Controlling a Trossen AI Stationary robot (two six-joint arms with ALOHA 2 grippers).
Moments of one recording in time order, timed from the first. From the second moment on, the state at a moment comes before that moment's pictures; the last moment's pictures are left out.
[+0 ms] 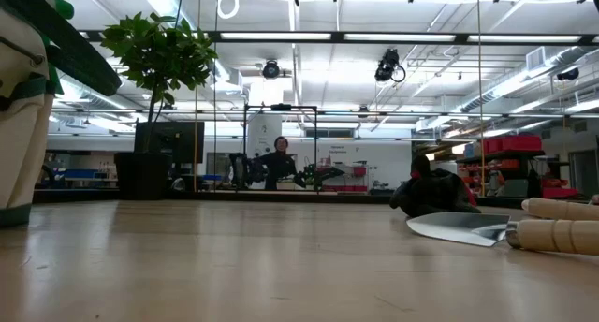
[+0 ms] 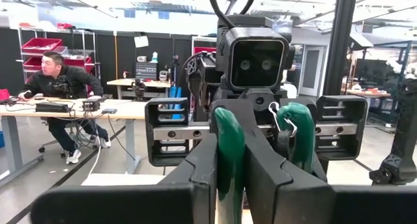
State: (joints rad) left arm 0.00 1.20 0.91 0.51 0.02 -0.06; right arm 0.14 1.48 1.22 0.29 0.09 0.04
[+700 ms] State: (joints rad) left arm 0.00 1.20 0.91 0.51 0.02 -0.07; right arm 0.14 1.48 1.22 0.30 0.09 0.04
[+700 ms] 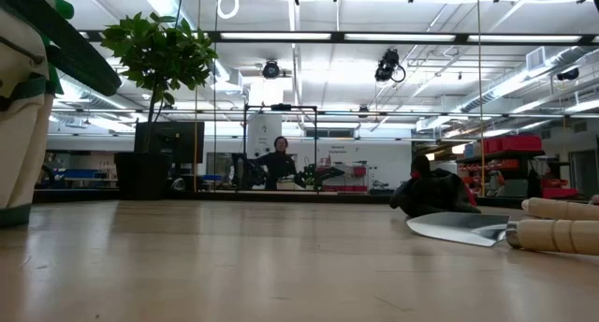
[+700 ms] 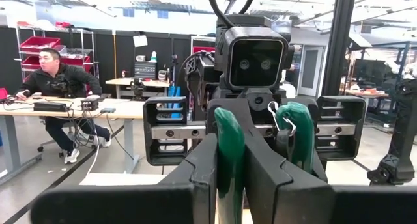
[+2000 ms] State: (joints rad) left arm 0.00 1.01 0.91 0.24 0.14 -0.11; right arm 0.14 1.38 1.22 0.20 0.12 0.04
